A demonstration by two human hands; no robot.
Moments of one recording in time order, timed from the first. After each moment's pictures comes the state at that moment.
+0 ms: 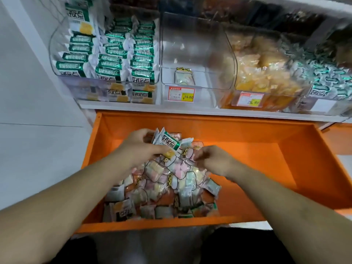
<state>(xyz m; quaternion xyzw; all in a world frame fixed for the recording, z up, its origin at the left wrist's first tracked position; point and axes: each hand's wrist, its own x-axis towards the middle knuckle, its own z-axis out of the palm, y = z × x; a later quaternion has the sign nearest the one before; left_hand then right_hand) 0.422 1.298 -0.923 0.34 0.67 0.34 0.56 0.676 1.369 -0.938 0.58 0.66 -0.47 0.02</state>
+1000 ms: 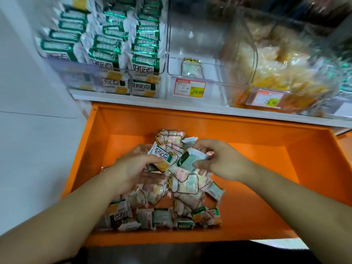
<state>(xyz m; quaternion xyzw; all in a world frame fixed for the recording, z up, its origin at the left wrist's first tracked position) 0.427 1.292 -0.981 0.12 0.60 0.37 0.70 0.670 1.386 -0.933 0.49 0.74 -0.47 0.01</state>
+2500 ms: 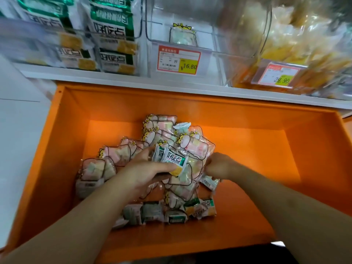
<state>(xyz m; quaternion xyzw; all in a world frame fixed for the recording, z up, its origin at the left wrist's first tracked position) 0.483 1.305 -1.025 0.12 0.60 0.35 0.71 0.724 1.416 -1.062 0.59 0.66 -0.36 0.28</state>
